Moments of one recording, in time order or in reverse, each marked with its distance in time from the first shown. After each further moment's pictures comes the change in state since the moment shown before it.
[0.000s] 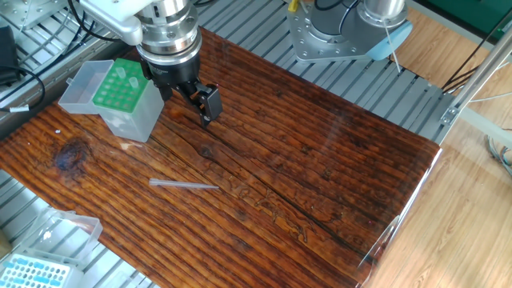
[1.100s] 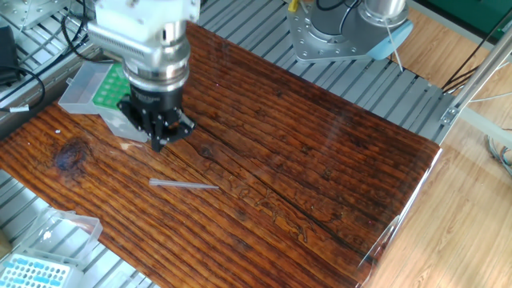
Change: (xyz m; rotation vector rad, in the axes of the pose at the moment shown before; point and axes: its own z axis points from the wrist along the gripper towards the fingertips) arm -0.080 -0.001 0.026 0.079 -0.236 -0.337
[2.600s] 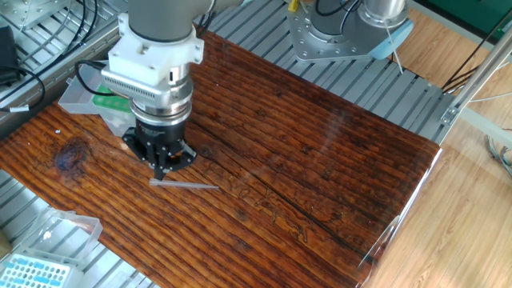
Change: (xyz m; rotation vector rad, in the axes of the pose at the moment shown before) arm -0.021 0.011 0.052 -0.006 -0.067 -0.012
